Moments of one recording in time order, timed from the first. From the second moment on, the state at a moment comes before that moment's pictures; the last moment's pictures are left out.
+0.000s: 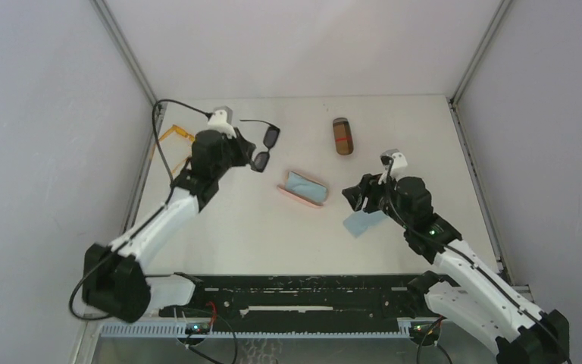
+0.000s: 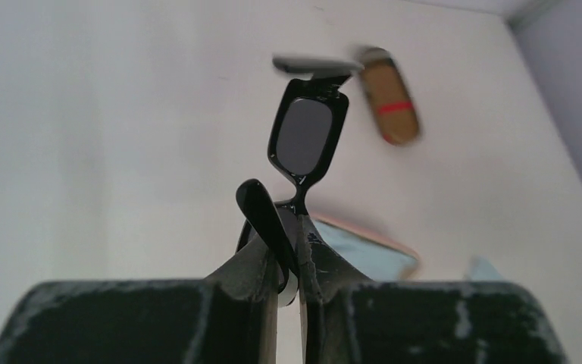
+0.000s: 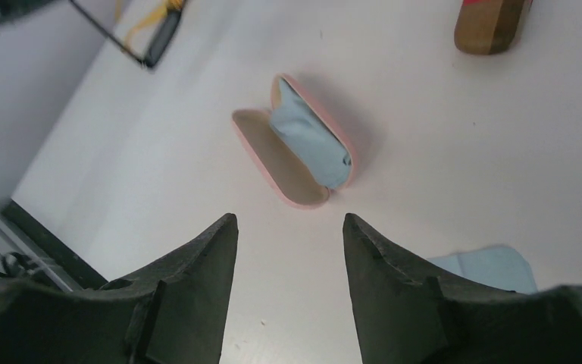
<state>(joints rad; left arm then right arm) -0.32 1.33 0.97 0.02 0.00 -0.40 0.52 0.81 0.58 -0.14 -0.09 0.39</state>
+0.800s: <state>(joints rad) -0.97 0.73 0.64 0.00 -0.39 -0.65 0.98 0.66 0.40 0.24 0.22 0.64</state>
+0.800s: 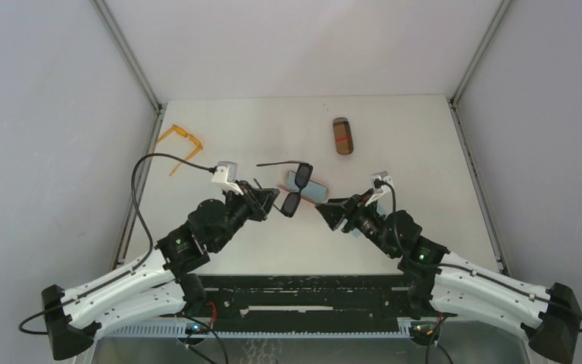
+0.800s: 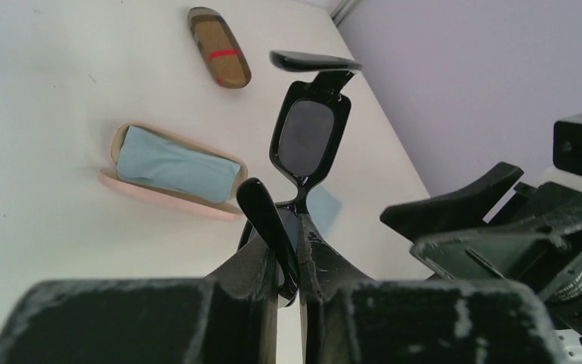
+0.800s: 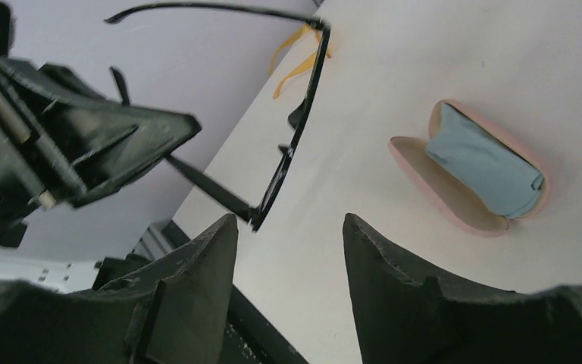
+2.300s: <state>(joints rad) -1.01 0.81 0.64 0.02 -0.42 -0.70 0.83 1.08 0.55 0.37 0.05 0.89</state>
